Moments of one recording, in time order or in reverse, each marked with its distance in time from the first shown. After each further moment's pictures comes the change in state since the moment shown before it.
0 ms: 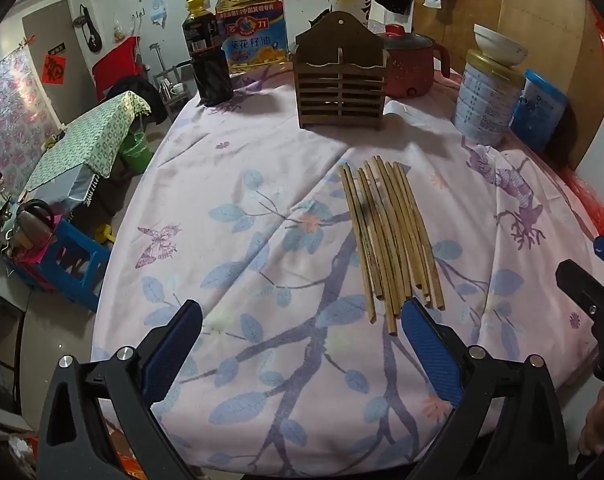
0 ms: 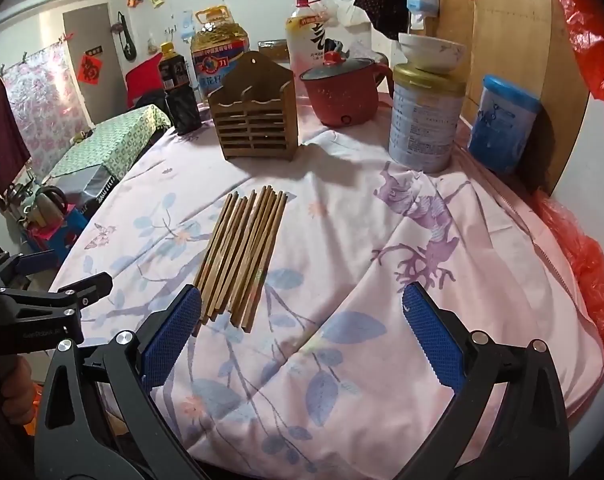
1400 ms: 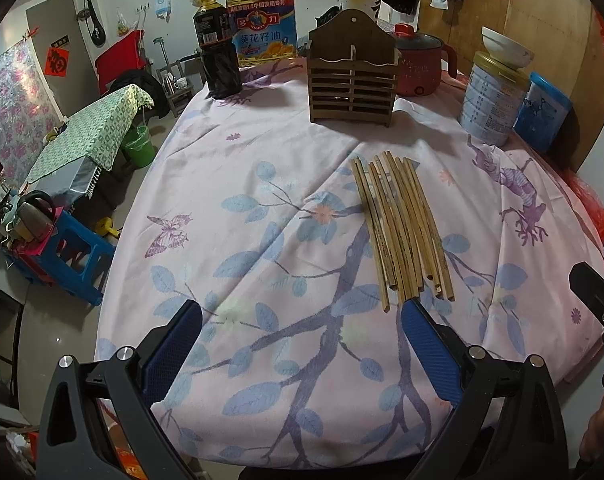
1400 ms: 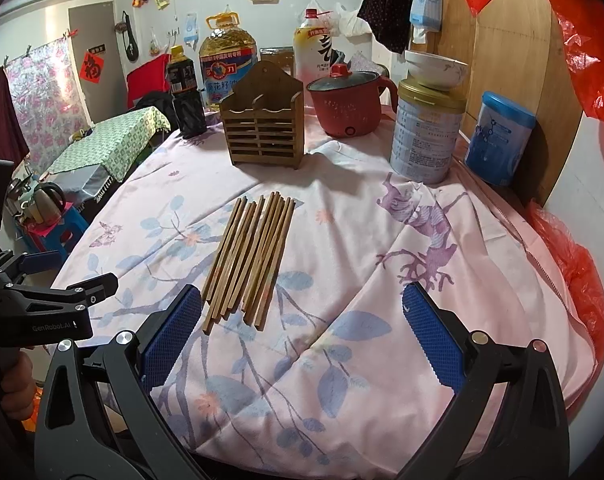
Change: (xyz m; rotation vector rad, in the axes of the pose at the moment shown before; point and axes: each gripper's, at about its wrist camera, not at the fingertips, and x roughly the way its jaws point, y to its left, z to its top) left arm -0.004 0.013 -0.008 -0.021 0.007 0.003; right arm -0.012 0.012 -0.004 -0.021 -0.020 -0.014
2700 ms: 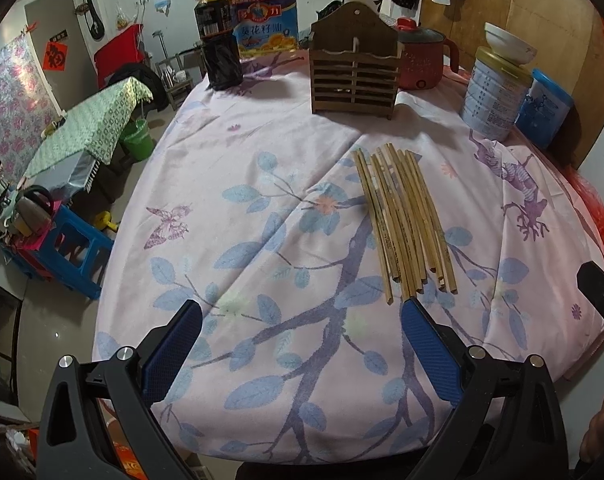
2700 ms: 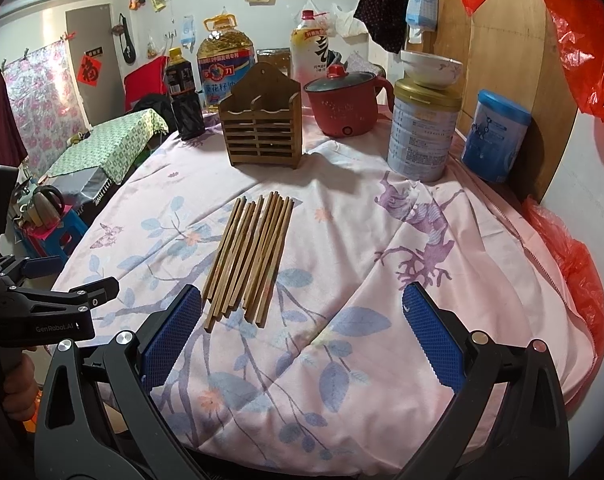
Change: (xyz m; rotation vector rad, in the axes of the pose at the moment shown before) left arm 0.007 0.007 -0.006 -0.018 0.037 -0.014; right arm 0.003 -0.002 -0.002 0.011 0.018 0.000
